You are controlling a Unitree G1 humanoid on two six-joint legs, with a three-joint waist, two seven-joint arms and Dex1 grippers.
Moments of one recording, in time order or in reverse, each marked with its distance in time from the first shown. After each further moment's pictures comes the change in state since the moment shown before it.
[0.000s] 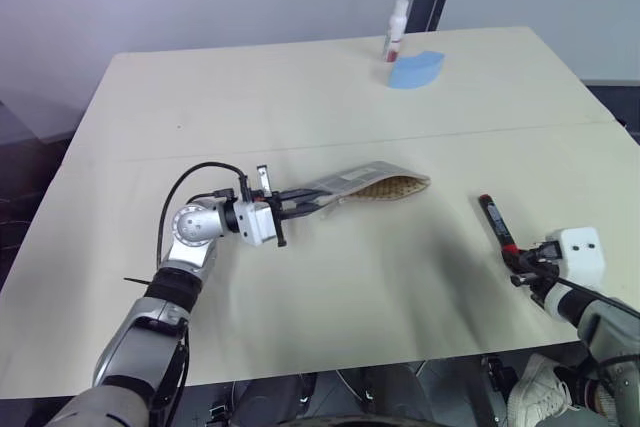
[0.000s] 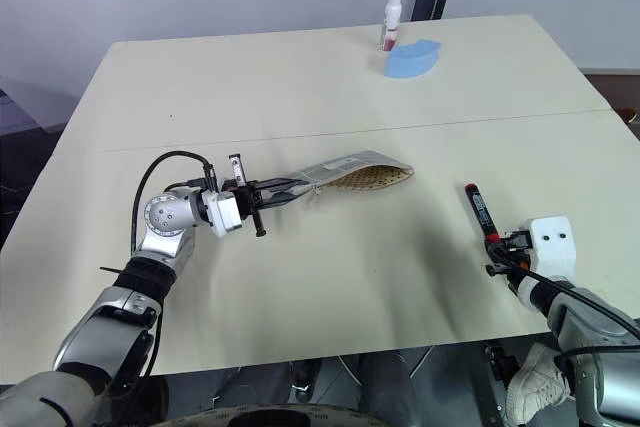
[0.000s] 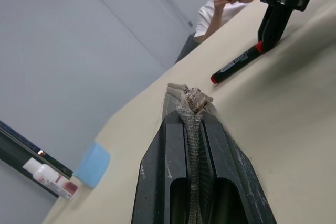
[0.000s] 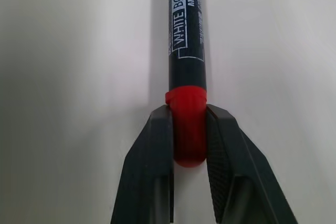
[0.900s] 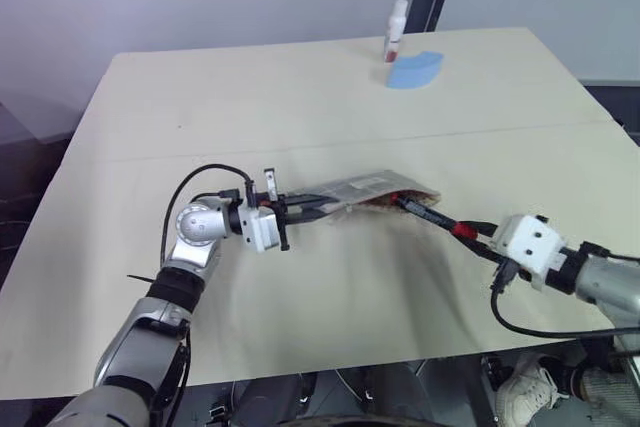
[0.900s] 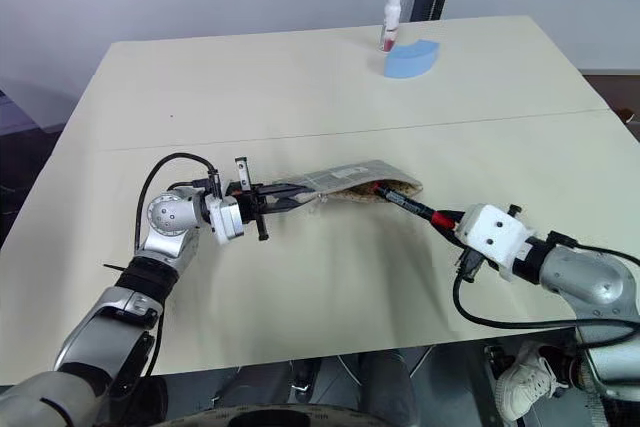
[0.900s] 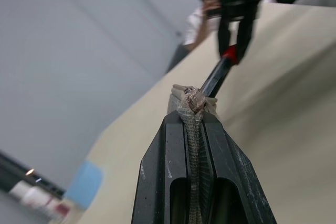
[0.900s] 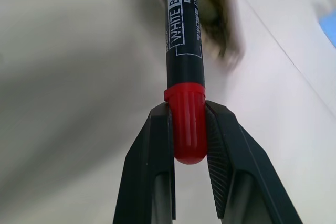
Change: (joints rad) left arm 0.000 -0.003 -0.047 -0.068 -0.033 0.001 -0.098; right arm -0.129 -0.321 0.280 0.111 -0.291 -0.697 0.386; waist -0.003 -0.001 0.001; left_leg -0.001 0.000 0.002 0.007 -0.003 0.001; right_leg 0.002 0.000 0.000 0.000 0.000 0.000
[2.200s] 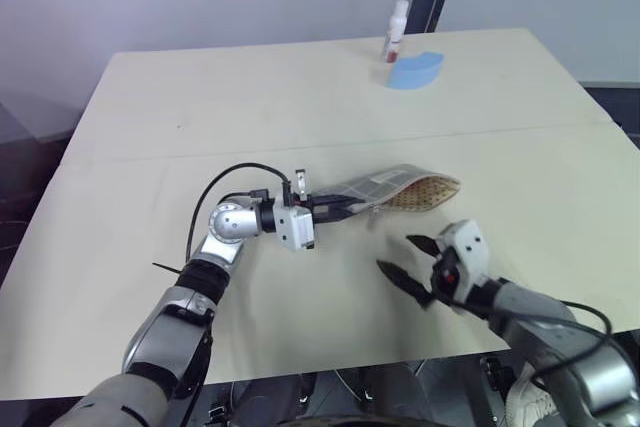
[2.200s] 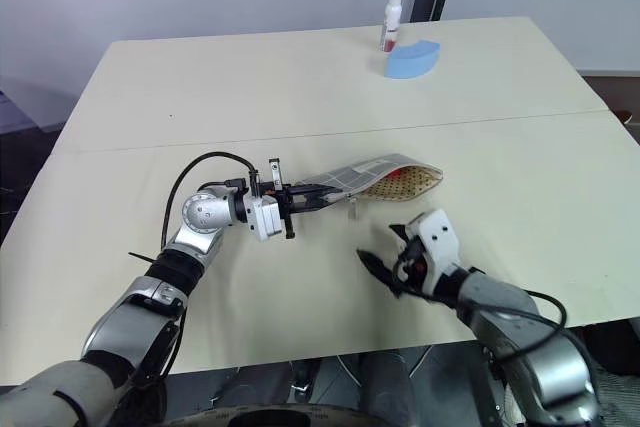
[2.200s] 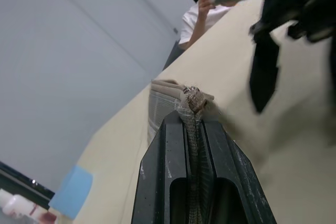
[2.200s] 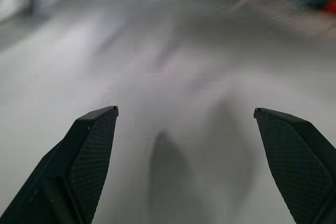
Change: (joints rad) left arm -0.085 -0.126 0.004 0.170 0.247 -0.041 0.209; right arm -0.066 0.440 0.185 -0.147 0.387 0.598 -0.466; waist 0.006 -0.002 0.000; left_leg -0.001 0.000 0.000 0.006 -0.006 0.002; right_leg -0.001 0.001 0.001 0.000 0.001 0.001
